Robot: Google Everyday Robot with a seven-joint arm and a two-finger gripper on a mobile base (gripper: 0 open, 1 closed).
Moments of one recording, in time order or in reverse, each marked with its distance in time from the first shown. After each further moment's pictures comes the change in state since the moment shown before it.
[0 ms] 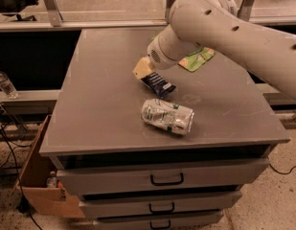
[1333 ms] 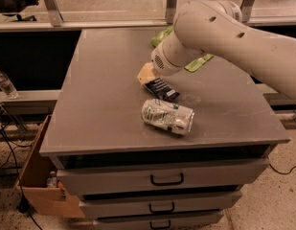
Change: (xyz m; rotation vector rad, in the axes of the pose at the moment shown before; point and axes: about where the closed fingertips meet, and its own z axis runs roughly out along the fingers) arm 0.024 0.001 -0.003 0.012 0.032 0.071
